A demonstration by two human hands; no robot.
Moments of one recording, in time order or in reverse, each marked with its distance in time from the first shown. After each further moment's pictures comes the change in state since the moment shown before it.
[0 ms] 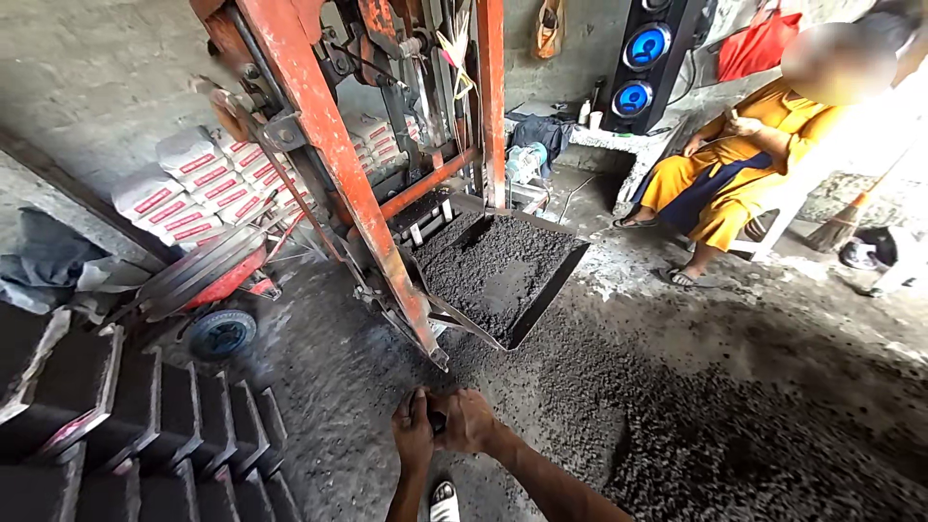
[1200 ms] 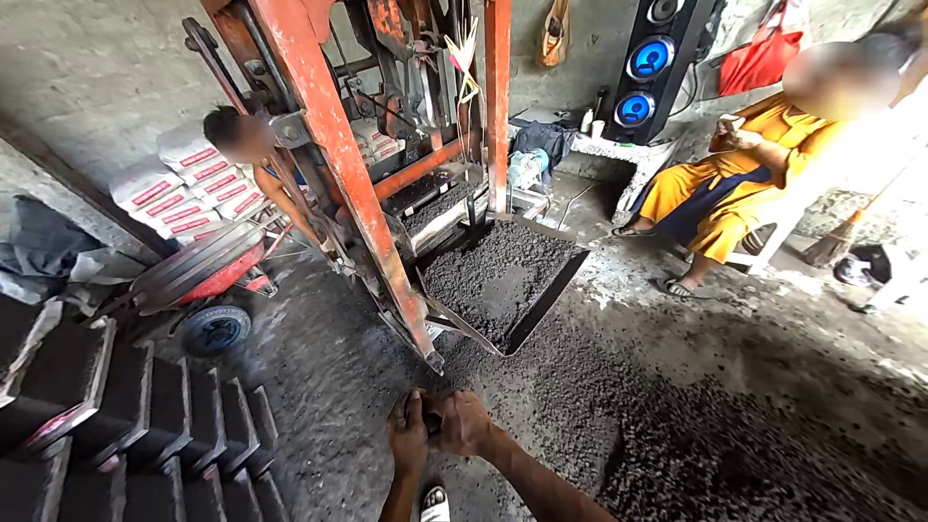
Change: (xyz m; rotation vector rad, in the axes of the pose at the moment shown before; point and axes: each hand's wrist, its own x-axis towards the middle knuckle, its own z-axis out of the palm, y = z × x) left_hand 0.005 0.000 0.001 -0.014 0.006 0.008; right_hand 0.006 0.002 -0.002 -0.018 0.003 -0.005
